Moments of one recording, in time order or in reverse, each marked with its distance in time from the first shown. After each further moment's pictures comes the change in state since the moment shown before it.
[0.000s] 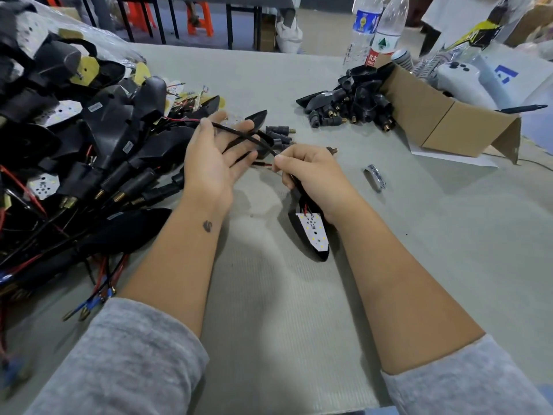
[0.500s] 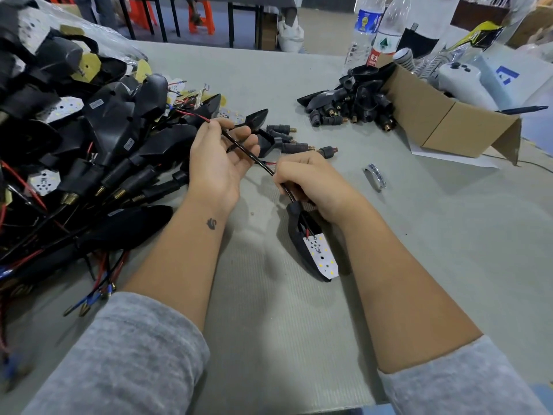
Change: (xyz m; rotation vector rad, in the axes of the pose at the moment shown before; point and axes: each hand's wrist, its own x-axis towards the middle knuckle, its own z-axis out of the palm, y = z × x) left_hand 0.002 -0.005 0.004 -0.125 0.083 0.013; right_hand -0.004 -0.002 0.000 -0.062 -0.164 0.034
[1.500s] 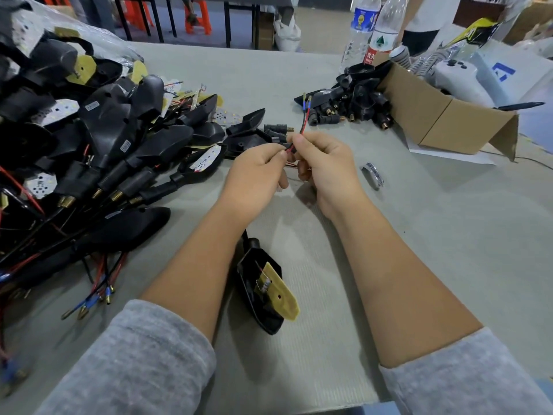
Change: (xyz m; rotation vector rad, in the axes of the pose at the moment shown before) left_hand -0.012 -0.028 0.005 1.078 -0.364 0.229; right_hand 0.010 0.009 -0.005 0.367 0.443 -0.060
